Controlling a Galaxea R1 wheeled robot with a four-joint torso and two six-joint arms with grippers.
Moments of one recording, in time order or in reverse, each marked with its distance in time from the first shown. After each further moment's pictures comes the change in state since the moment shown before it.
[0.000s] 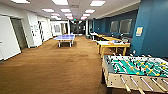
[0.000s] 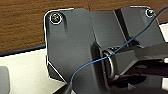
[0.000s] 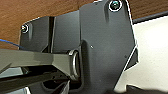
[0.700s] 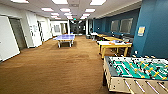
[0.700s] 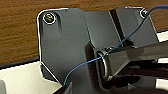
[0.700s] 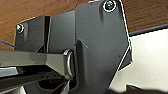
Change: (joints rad) left arm 0.000 0.013 0.004 0.000 0.000 0.000; right arm -0.001 -0.007 -0.005 0.000 0.001 0.000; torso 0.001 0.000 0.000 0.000
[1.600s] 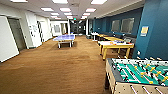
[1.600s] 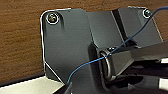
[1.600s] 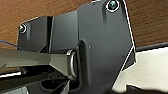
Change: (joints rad) left arm 0.000 -0.008 -0.002 0.000 0.000 0.000; right arm 0.000 0.005 0.002 0.000 0.000 0.000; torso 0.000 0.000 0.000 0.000
